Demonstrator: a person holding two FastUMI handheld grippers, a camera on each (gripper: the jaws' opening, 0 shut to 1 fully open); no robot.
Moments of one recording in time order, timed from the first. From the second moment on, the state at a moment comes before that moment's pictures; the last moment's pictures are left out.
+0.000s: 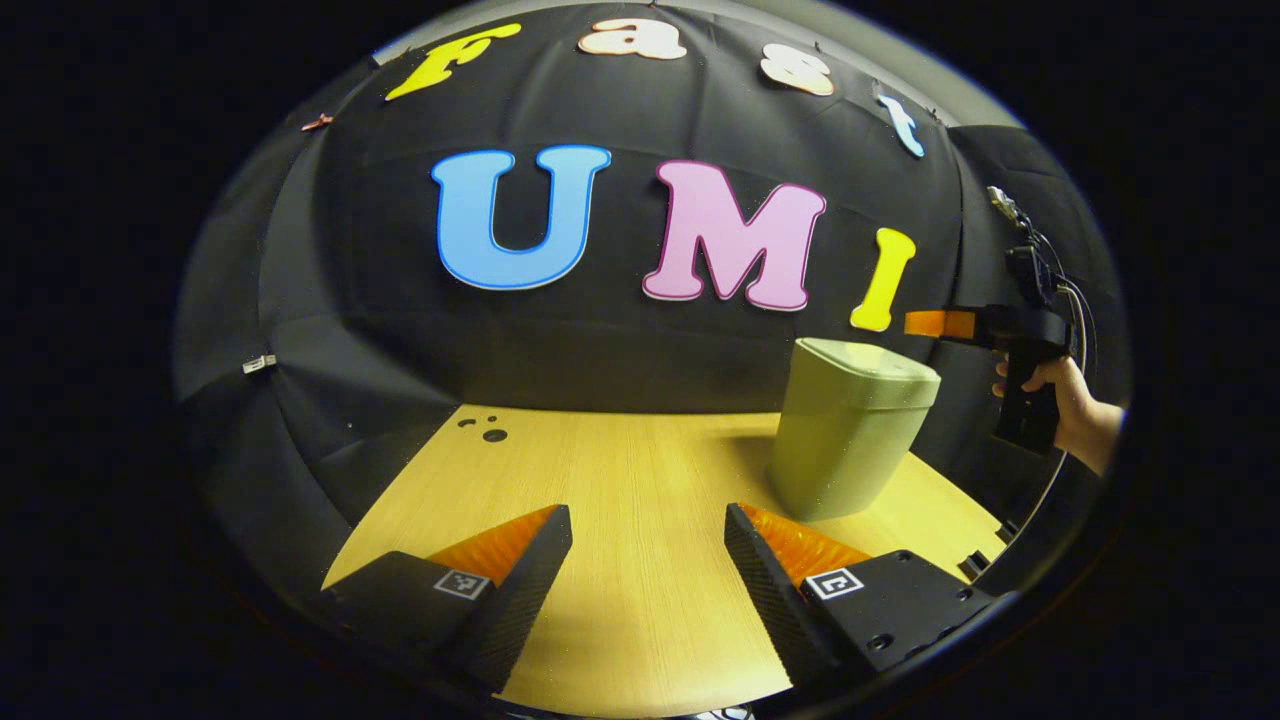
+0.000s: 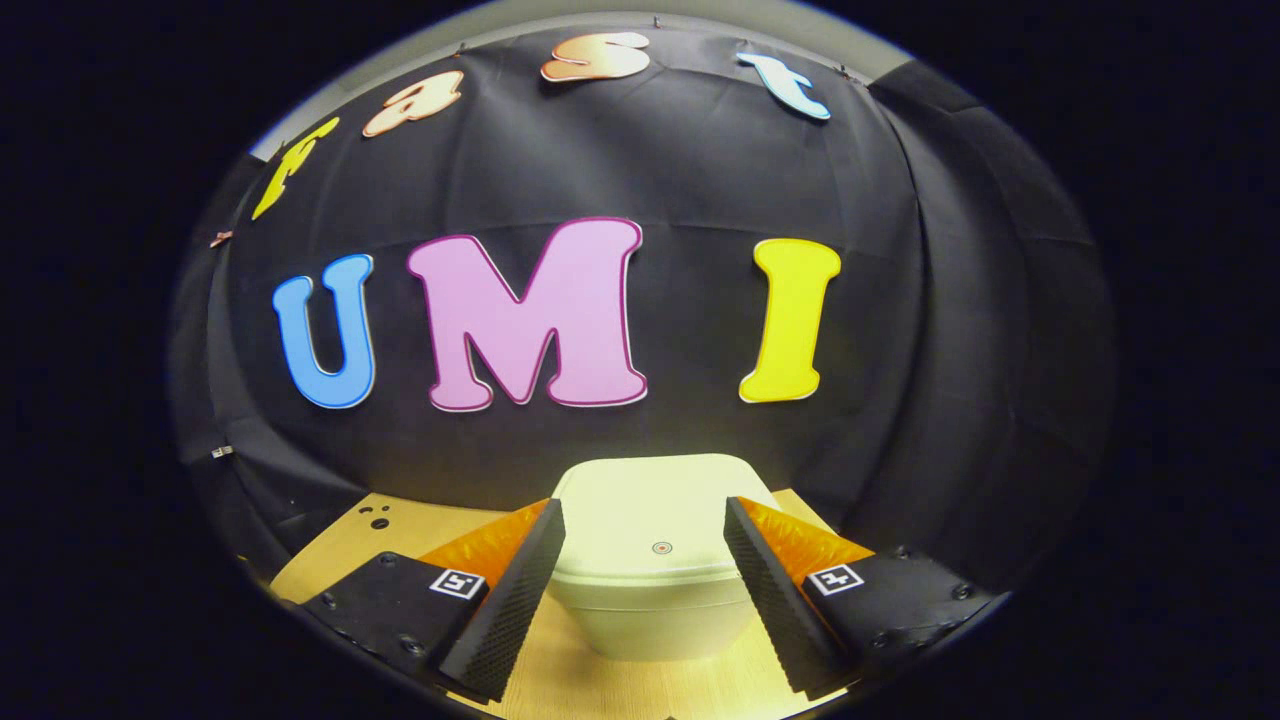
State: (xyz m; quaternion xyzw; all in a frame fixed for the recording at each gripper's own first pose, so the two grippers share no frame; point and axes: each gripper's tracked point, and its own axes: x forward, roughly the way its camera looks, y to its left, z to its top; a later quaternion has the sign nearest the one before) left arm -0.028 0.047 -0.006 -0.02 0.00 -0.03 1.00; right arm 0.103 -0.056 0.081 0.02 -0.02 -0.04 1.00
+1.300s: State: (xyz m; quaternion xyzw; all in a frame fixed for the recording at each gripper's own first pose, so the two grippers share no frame) left arm -0.064 0.035 -0.022 -0.05 -0.01 0.01 1.00; right arm -0.030 0.091 -0.045 0.03 0.08 0.10 0.99
